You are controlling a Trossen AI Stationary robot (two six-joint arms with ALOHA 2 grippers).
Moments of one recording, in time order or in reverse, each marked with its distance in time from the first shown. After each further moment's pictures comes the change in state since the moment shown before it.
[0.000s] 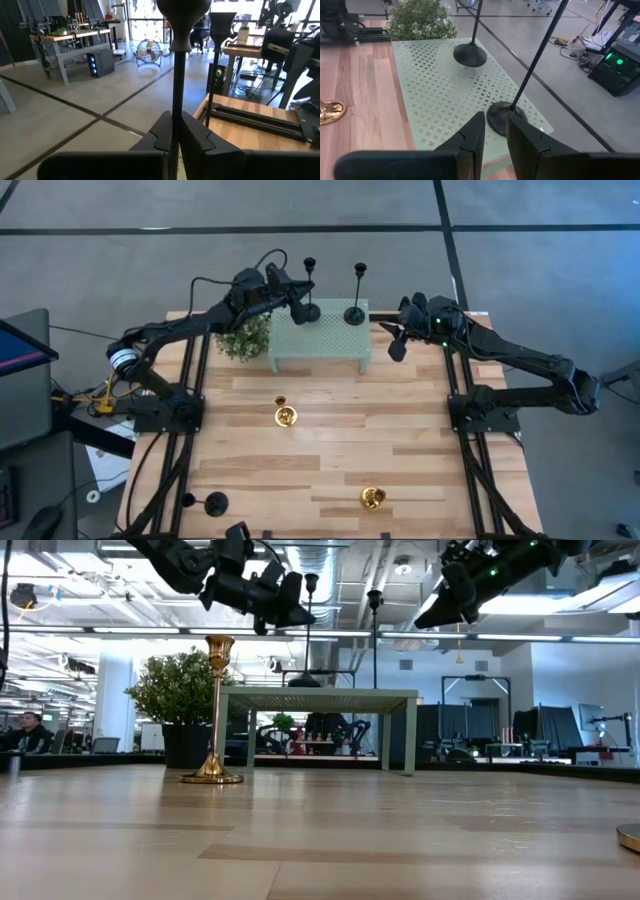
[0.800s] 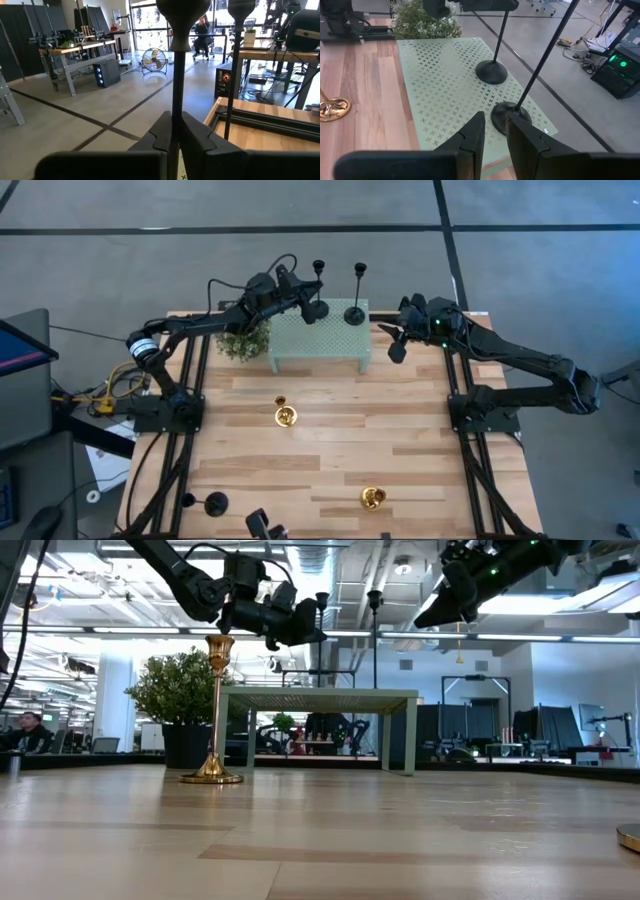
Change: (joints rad) left arm 0.003 0.170 0.004 0.229 -0.021 0.041; right arm 0.014 0.000 0.000 -0.006 0.000 -0.008
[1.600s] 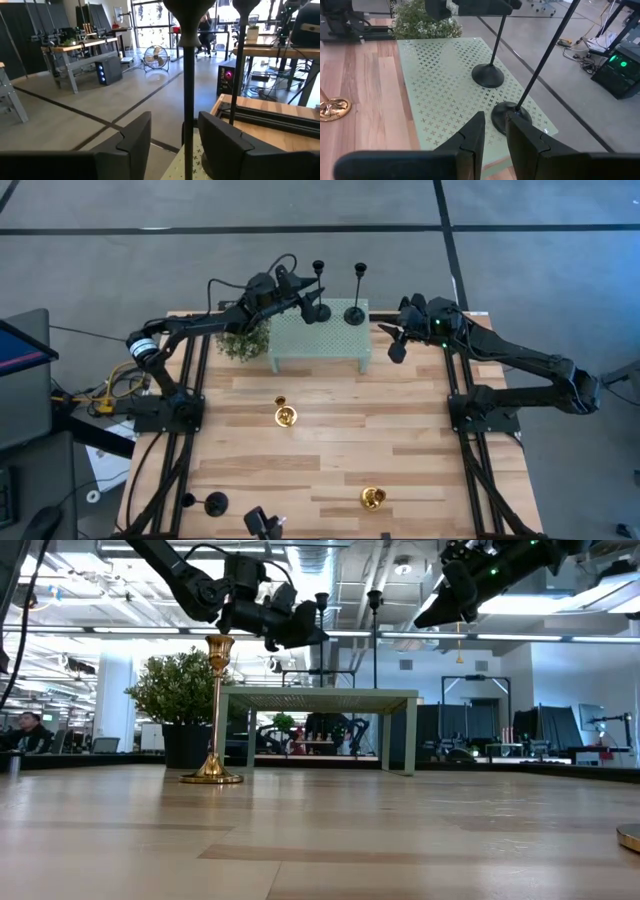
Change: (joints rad) left arm 0.003 0.000 0.000 -0.010 -0.011 0.008; right arm 0.001 0.000 0.000 0.000 0.000 0.000
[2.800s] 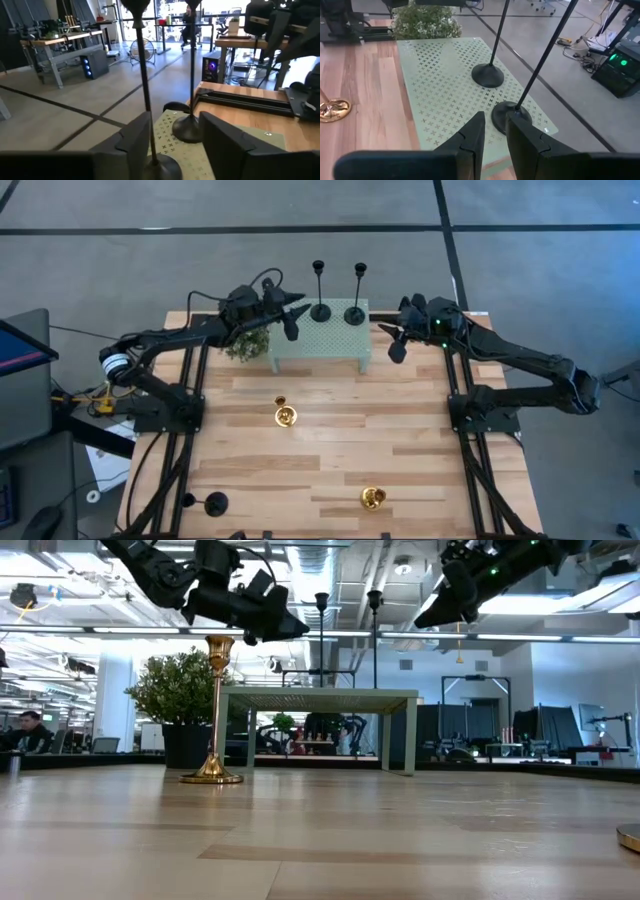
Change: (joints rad) left arm -0.024 -0.230 -0.218 -0.064 0.053 0.002; right arm -0.001 -0.001 0.000 -0.003 0.000 0.008
